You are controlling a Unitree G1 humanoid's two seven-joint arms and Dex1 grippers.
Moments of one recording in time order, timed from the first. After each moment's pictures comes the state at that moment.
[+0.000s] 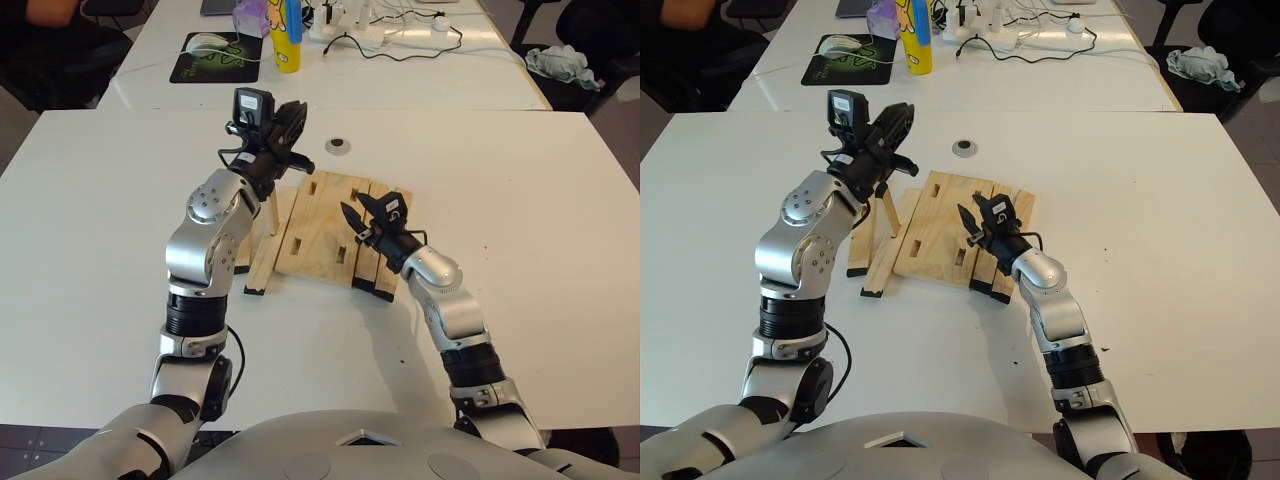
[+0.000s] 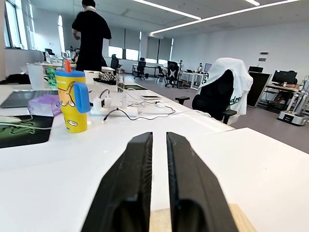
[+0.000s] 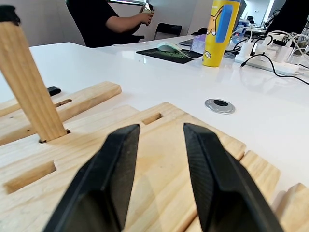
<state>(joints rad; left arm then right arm) -0.48 0.08 -0.02 -0.16 -0.29 0.54 -0.22 -0.16 -0.16 0.16 0.00 0.09 0.18 0.38</state>
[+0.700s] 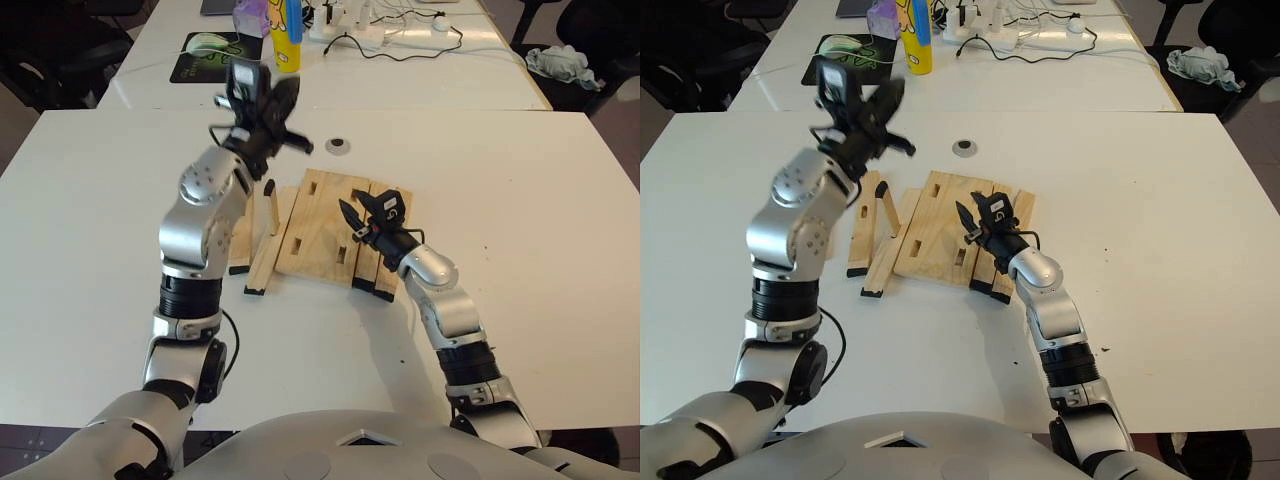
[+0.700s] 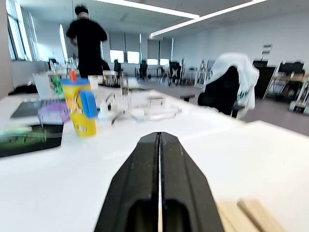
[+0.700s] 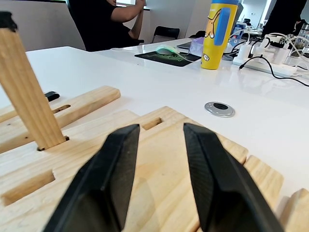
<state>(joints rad) -0.44 0.14 -0.09 -0.07 -0.22 0.50 -0.24 -0.17 -0.14 0.16 0.01 0.08 0.16 0.37</state>
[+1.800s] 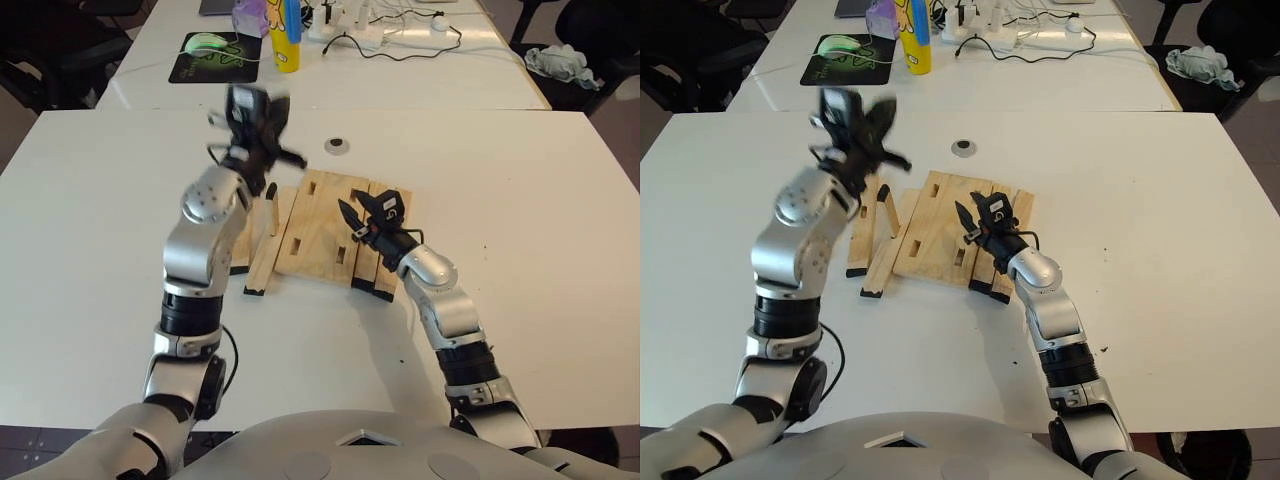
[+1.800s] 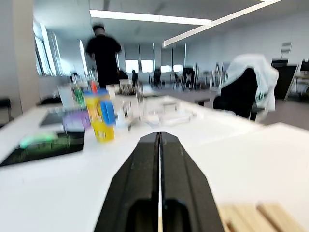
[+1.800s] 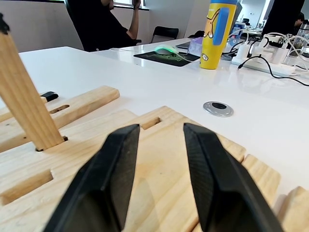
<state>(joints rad) -0.38 0.13 -0.07 -0.15 -0.18 0.53 -0.20 -0.17 -0.14 0.17 0.01 0.08 0.16 0.36</state>
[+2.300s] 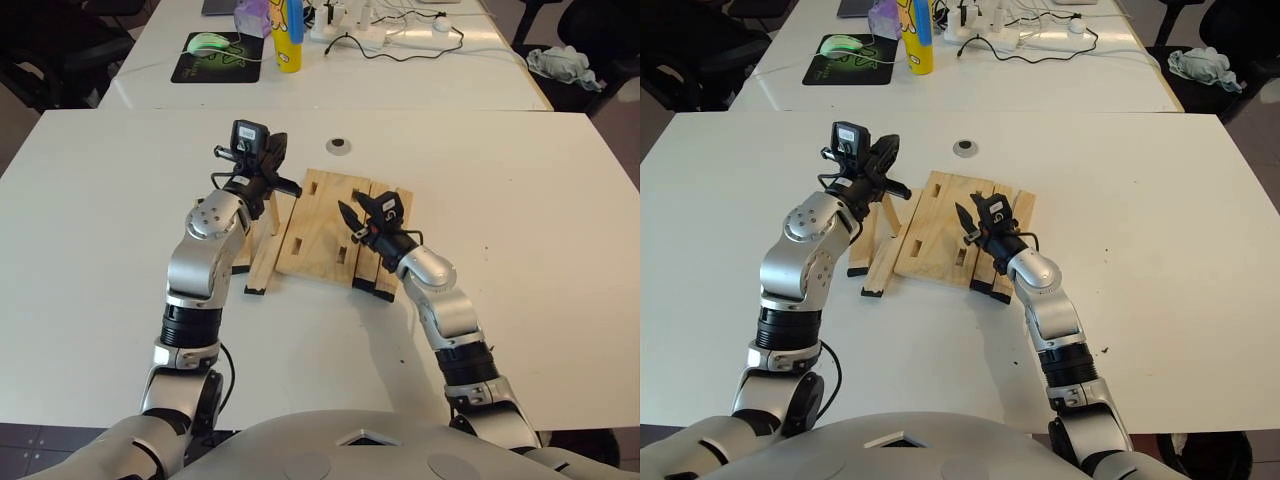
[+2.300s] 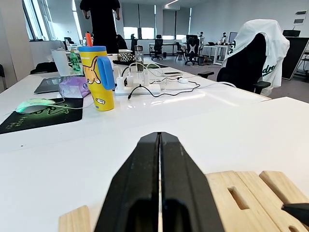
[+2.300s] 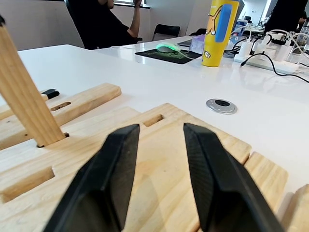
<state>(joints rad) -0.39 0.12 -0.05 -0.16 -0.15 0.45 -0.17 -0.17 -0.13 0.17 0.04 0.08 0.16 0.36</state>
